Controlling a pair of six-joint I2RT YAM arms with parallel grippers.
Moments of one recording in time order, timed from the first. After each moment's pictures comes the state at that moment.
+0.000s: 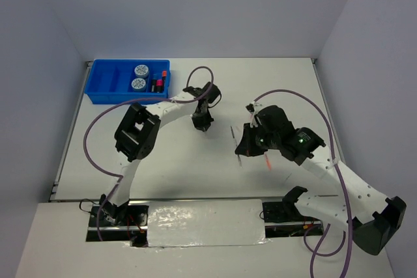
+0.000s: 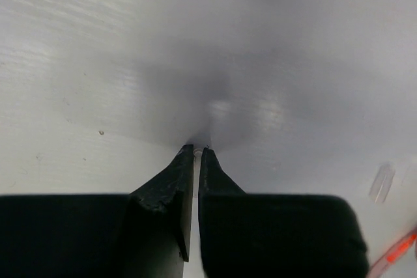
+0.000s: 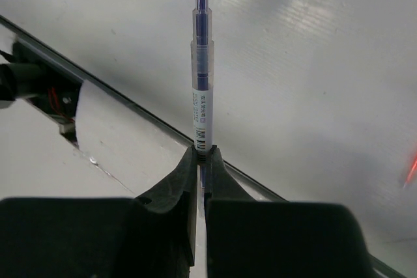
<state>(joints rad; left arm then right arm) -0.66 2.21 1.76 -0.87 -0.17 -1.05 0.67 0.96 0.93 -0.80 -0.18 0.49</state>
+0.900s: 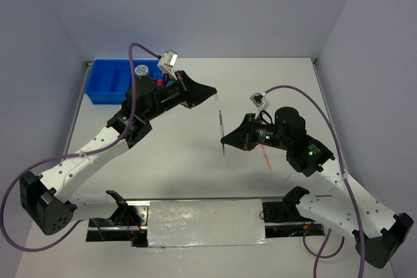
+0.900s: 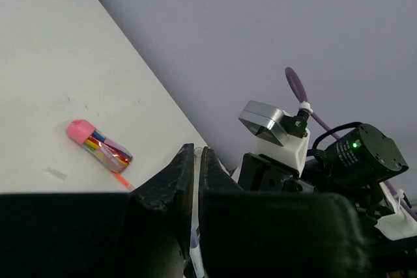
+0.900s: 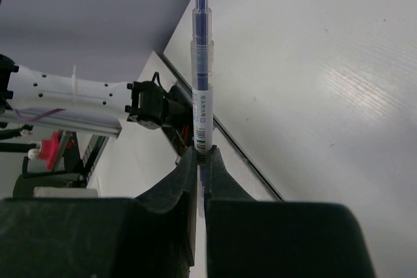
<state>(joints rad) -0.67 1.21 1.14 0.14 0.26 -0.79 0.63 0.79 0.83 -0.32 -0.45 0.70</state>
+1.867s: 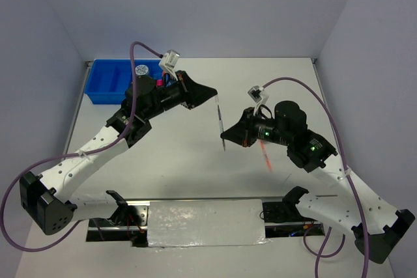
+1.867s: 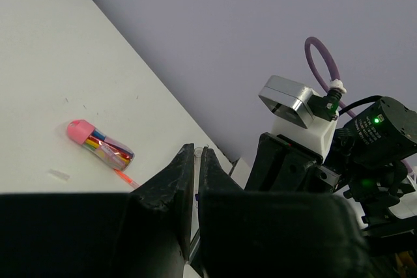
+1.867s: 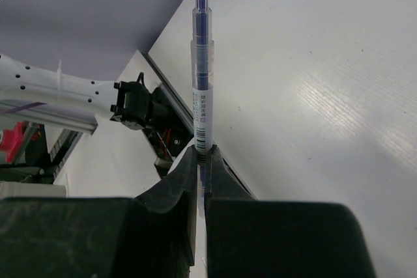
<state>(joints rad) -0.66 1.21 1.15 0.13 0.32 -0.74 0.65 0.84 0.94 -0.38 -0.42 0.56</state>
